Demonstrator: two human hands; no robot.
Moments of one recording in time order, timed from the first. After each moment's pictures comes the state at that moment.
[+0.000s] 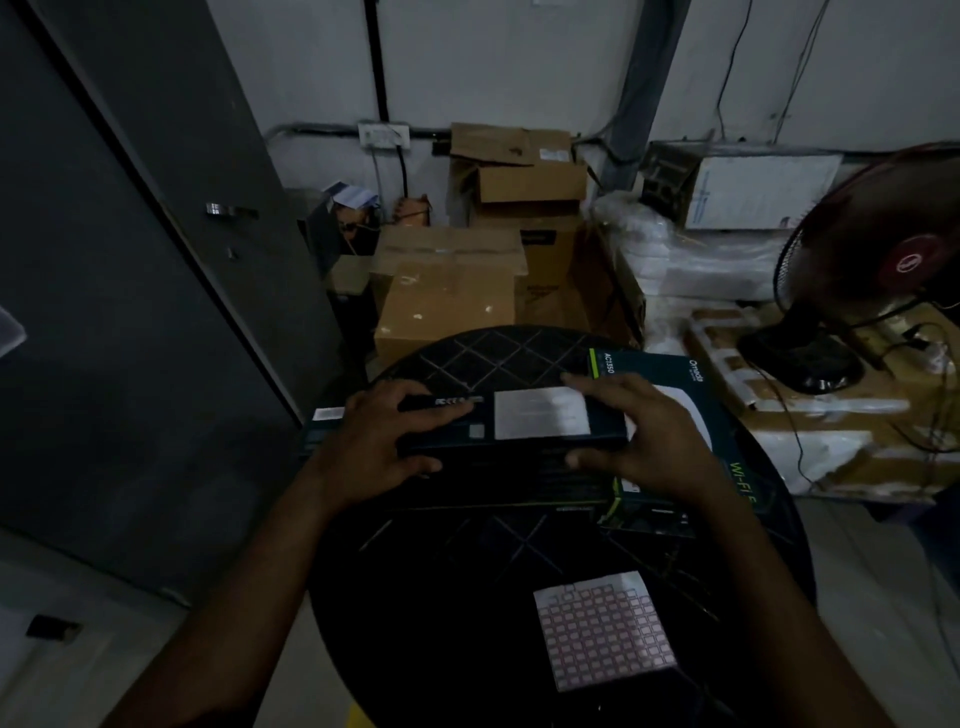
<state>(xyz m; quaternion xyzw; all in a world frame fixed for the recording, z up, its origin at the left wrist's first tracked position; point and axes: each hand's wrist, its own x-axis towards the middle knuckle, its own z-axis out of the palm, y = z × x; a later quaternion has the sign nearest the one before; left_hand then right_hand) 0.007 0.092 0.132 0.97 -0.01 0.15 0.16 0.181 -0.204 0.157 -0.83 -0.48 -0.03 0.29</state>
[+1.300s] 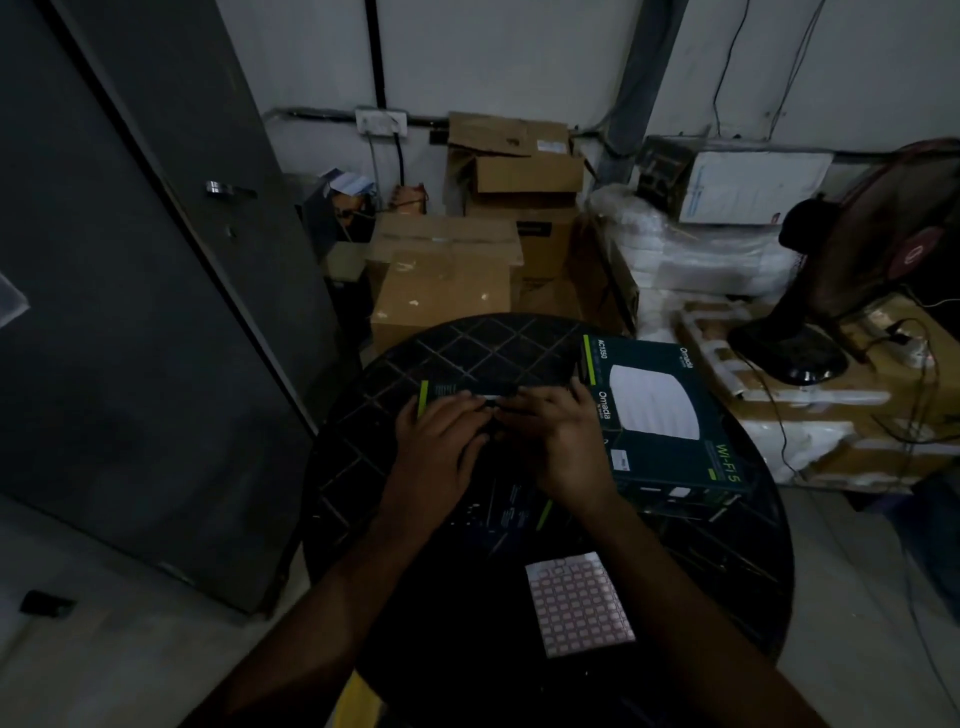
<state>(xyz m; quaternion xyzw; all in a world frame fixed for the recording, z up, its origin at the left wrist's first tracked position) 0.012 0.007 0.083 0.93 0.05 0.32 0.19 0.130 -0.146 0.098 -0.80 -0.50 -0.19 0.27</state>
